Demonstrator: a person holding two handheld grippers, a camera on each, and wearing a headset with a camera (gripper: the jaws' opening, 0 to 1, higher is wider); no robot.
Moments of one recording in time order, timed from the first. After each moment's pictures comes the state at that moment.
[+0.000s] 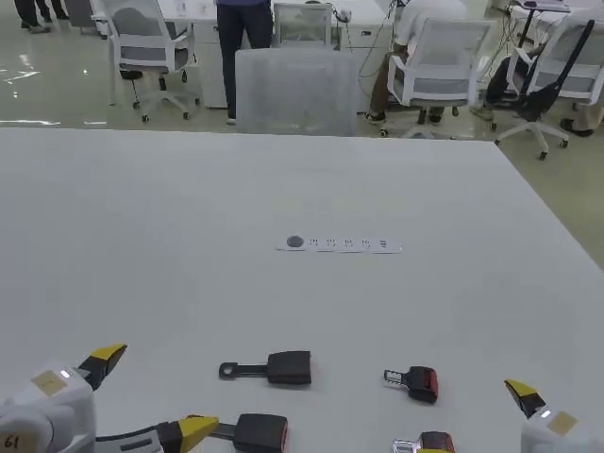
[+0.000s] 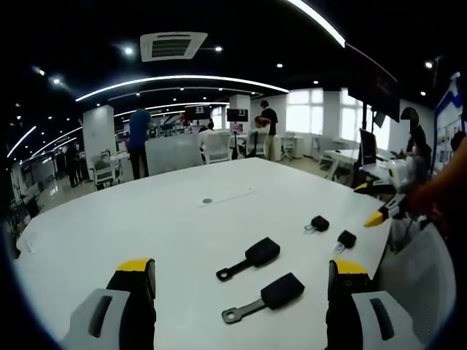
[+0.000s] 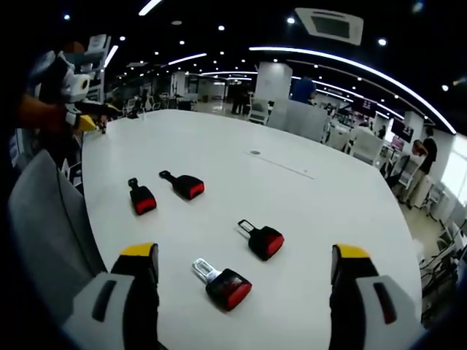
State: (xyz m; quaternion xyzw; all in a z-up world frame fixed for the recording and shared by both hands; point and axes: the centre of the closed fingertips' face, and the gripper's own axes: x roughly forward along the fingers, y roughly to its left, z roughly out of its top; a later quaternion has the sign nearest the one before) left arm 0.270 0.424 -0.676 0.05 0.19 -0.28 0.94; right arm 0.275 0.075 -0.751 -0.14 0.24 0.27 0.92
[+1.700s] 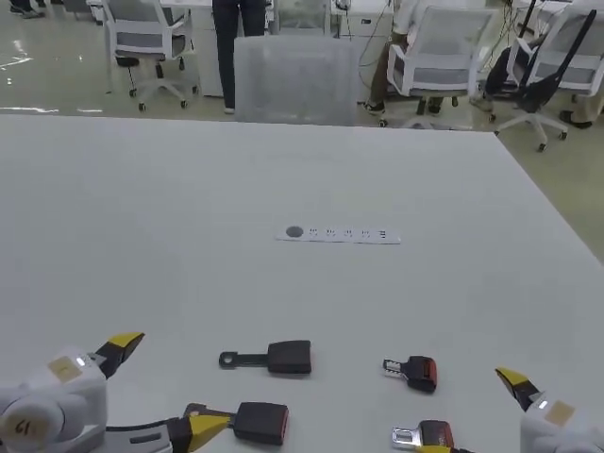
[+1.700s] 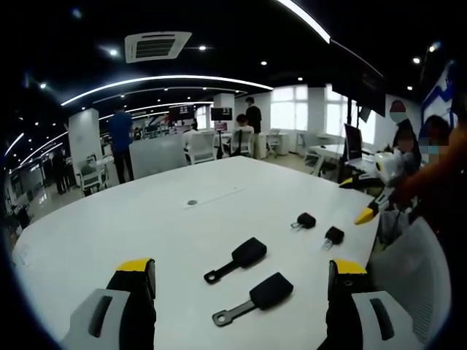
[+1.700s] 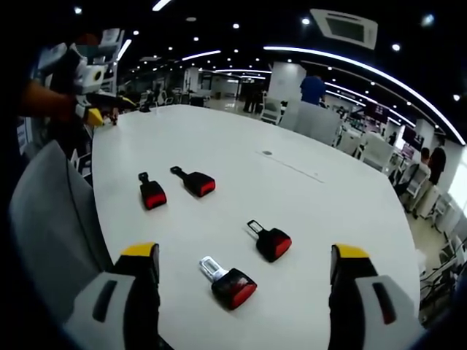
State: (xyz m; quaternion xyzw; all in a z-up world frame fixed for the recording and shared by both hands) left arm 0.265 0.407 -0.674 0.07 0.19 -0.32 0.93; right arm 0.269 0.083 -0.749 -0.16 0.24 0.30 0.91
